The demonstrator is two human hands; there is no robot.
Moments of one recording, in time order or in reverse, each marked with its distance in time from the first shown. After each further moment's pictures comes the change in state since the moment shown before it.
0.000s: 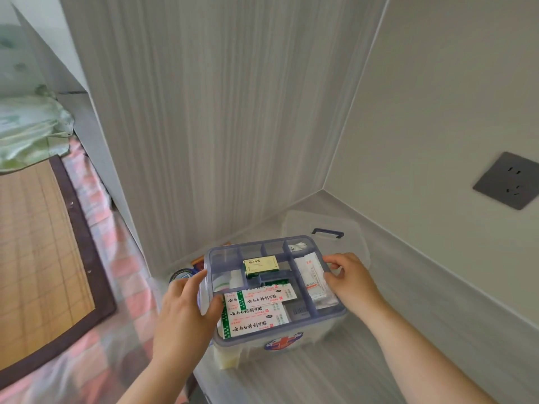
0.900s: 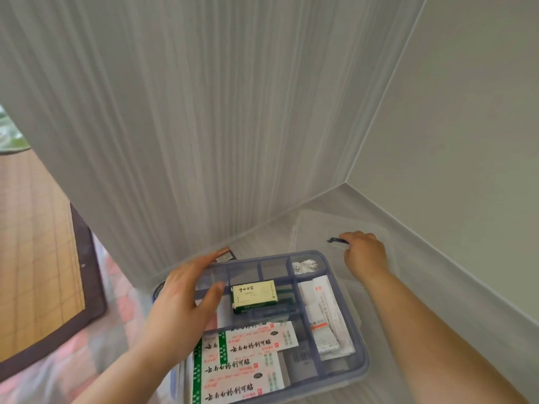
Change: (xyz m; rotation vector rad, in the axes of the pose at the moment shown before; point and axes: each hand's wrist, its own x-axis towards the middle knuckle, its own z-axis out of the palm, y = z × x) left_hand 0.065 0.013 0.024 -0.060 -0.071 0.174; right_hand 0.150 0.058 0.025 -0.550 -0.090 -0.034
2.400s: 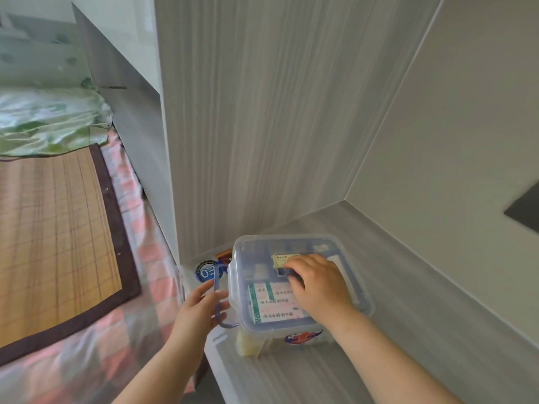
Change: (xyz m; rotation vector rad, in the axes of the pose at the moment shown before) left_hand -0.072 -0.032 -0.027 -0.967 0.039 -0.656; right_hand -0.167 -0.130 -0.041 0.135 0.135 -0.443
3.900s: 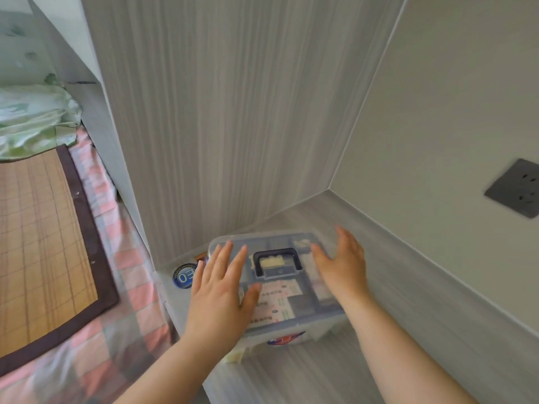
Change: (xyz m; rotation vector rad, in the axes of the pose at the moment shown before) left_hand -0.018 0.014 0.056 1.173 -0.067 0.733; right_hand 0.007 0.054 -0.014 0.317 0.226 0.569
